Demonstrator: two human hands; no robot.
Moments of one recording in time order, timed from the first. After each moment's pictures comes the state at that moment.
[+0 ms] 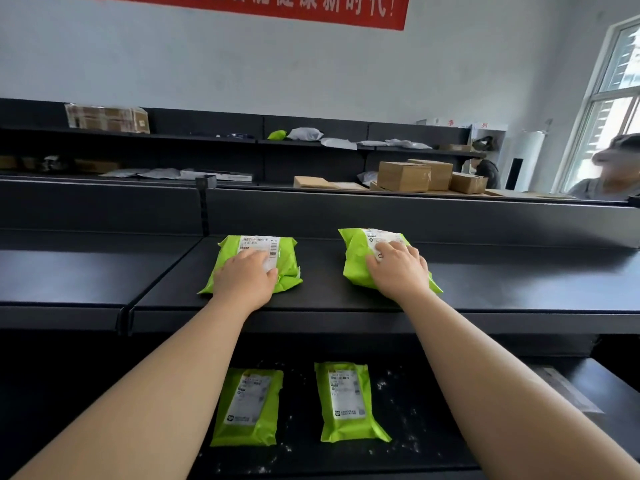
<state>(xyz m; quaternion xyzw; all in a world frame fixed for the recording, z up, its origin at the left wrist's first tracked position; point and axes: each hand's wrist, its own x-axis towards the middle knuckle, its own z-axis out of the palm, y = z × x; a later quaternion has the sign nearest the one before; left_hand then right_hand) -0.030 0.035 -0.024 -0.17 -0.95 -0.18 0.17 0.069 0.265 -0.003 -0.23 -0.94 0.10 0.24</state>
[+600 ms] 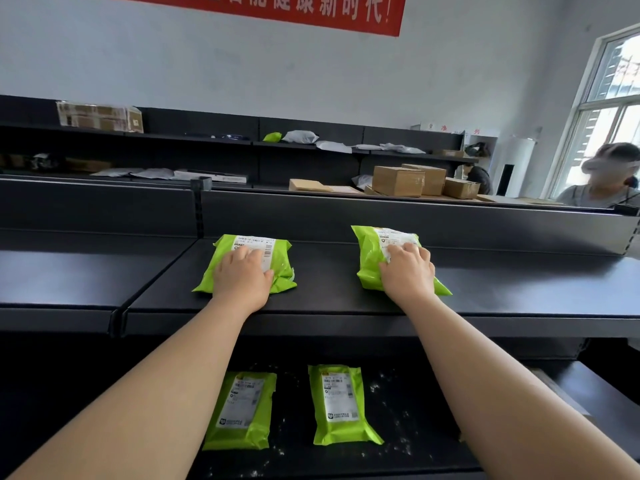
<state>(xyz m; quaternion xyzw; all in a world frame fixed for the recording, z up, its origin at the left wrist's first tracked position) -0.034 0.039 -0.022 -0.18 -0.95 -0.16 0.20 0.082 0.273 0.003 -0.27 -0.92 0.11 0.28</state>
